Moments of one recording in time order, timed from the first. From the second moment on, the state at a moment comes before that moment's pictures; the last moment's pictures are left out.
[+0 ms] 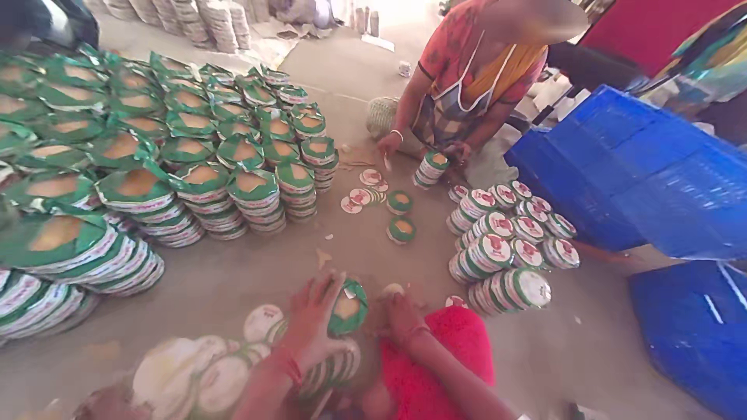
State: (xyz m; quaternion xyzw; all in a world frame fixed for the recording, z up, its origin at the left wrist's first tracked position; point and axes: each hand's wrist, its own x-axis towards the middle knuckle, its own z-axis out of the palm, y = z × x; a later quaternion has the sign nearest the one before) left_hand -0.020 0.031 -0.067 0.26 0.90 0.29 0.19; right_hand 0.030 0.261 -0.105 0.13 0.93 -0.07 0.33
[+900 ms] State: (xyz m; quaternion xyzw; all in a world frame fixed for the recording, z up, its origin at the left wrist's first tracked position) left_hand -0.017 0.022 -0.128 0.32 0.83 0.46 -0.04; right_hand 0.050 0.263 -0.117 -0.12 0.85 -0.50 -0.09
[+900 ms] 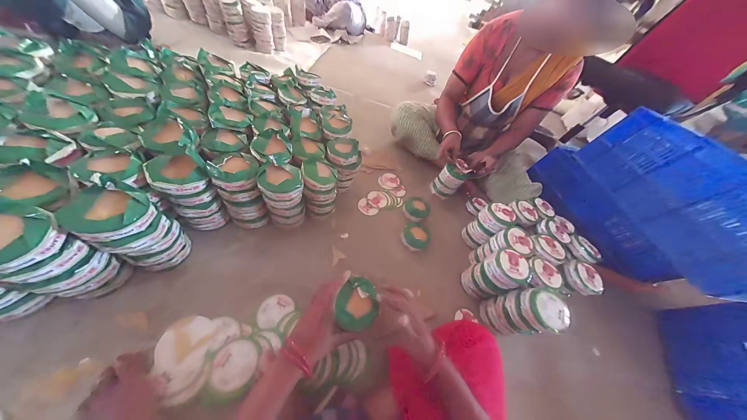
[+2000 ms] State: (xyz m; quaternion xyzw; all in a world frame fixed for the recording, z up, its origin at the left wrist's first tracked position) left_hand -0.007 0.026 -0.132 0.17 0.77 0.60 0.11; right_hand 0.063 0.179 -0.074 -0.13 0.97 -0.11 -0.15
